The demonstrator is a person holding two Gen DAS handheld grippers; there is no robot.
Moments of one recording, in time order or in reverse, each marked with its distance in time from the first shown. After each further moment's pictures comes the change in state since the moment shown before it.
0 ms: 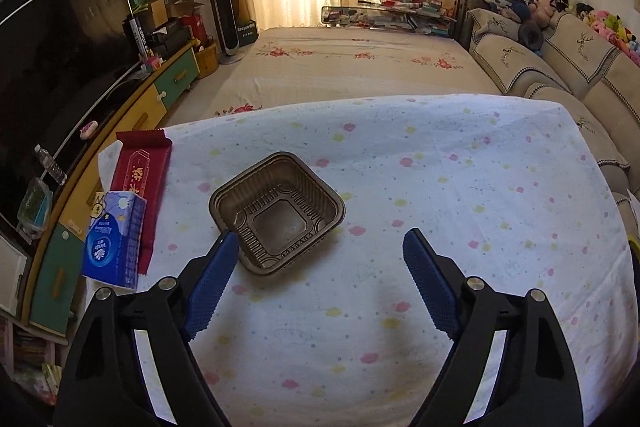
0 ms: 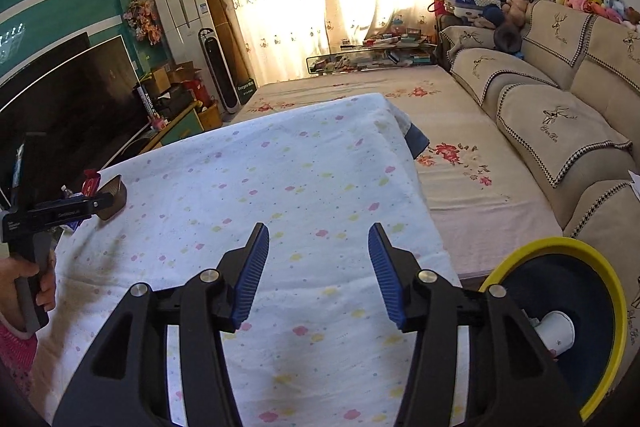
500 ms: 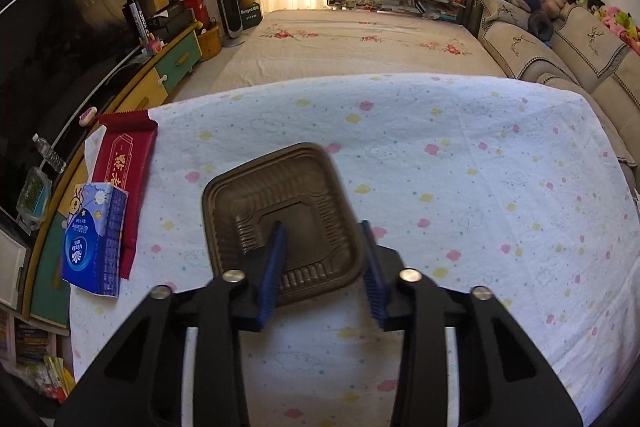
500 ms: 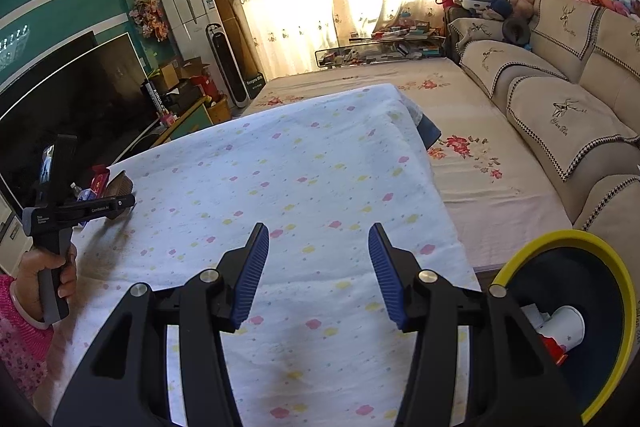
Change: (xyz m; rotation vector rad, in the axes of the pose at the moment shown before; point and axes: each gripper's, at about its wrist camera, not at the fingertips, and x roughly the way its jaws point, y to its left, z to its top) left arm 0.033 0.008 0.004 -0.008 0.036 0.013; right arm 0.001 0.001 -0.002 0.010 0.020 0.037
